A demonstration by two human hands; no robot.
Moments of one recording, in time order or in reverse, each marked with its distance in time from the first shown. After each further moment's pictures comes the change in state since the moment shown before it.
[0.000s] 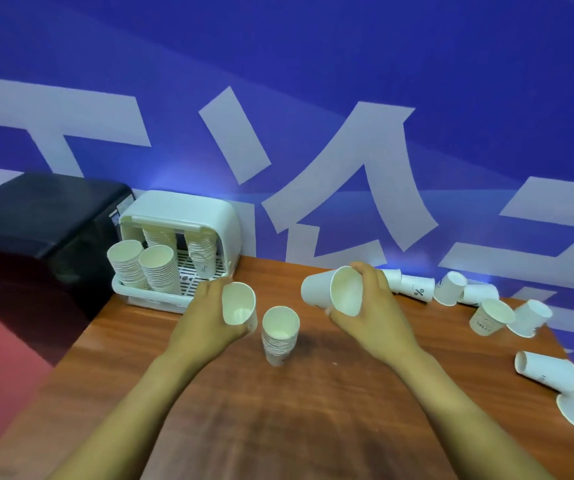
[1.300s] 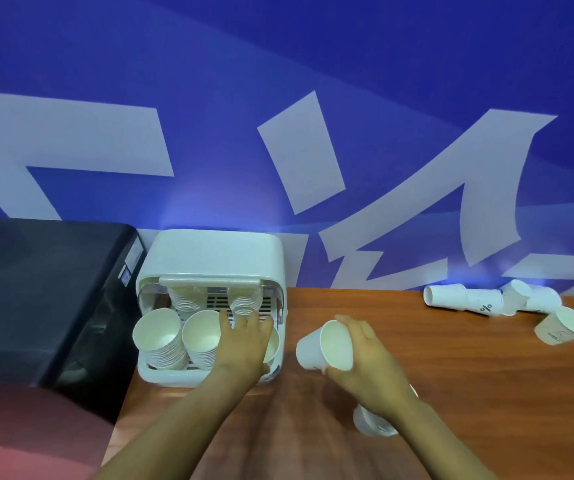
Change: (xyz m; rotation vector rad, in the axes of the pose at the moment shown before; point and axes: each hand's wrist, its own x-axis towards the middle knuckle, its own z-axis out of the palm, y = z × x) left_hand 0.200 -0.158 -0.012 0.940 -0.372 0.343; right_hand 0.100 -0.088 0.186 -0.091 -0.180 0.248
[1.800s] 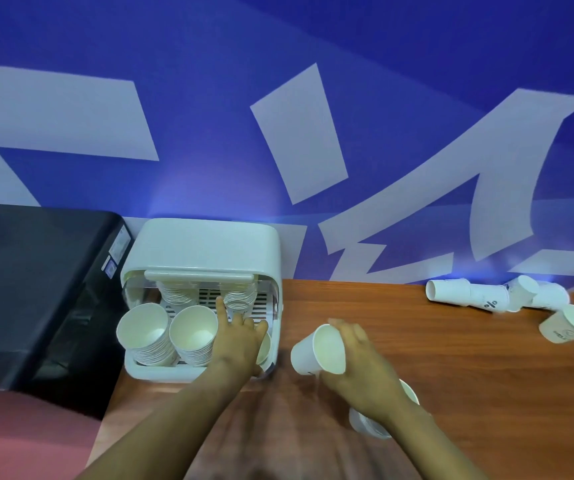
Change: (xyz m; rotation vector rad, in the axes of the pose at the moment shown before) left_hand 0.022 0.004 0.014 0.131 -0.140 0.064; right_hand 0.015 0.019 0.013 -0.029 -0.106 0.000
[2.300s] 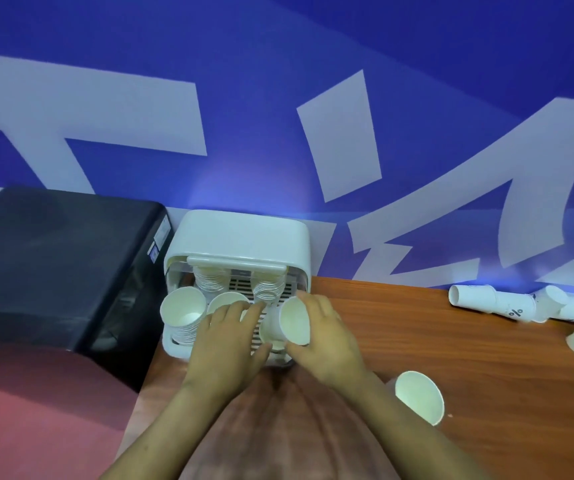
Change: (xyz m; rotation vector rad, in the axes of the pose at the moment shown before) left_hand -0.086 -0.042 0.008 -0.521 0.526 -0.156; right_hand 0.024 -0.079 0.039 -0.041 0.041 -0.185
